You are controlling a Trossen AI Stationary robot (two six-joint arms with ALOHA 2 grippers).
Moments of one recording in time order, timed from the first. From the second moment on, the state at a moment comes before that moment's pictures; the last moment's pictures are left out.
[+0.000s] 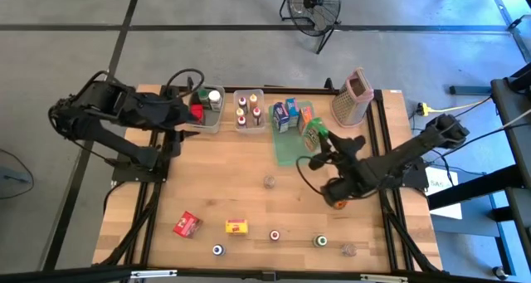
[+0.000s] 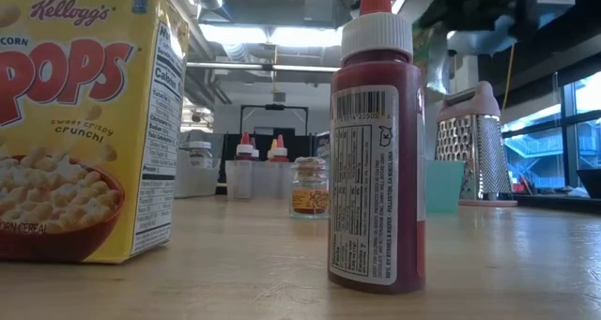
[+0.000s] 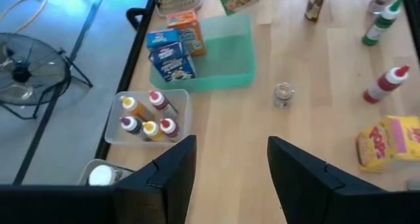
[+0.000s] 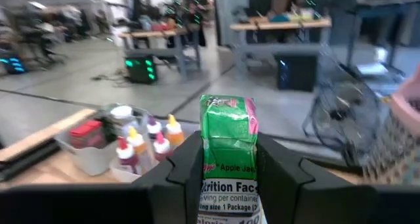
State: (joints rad) left arm -0.14 1.14 1.74 -1.42 -0.33 -0.13; right arm 0.50 1.43 1.03 -1.09 1.47 1.63
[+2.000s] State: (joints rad) left arm 0.04 1.13 1.74 -1.42 -0.15 -0.12; right arm 0.15 1.75 1.03 -0.83 1.24 1.49
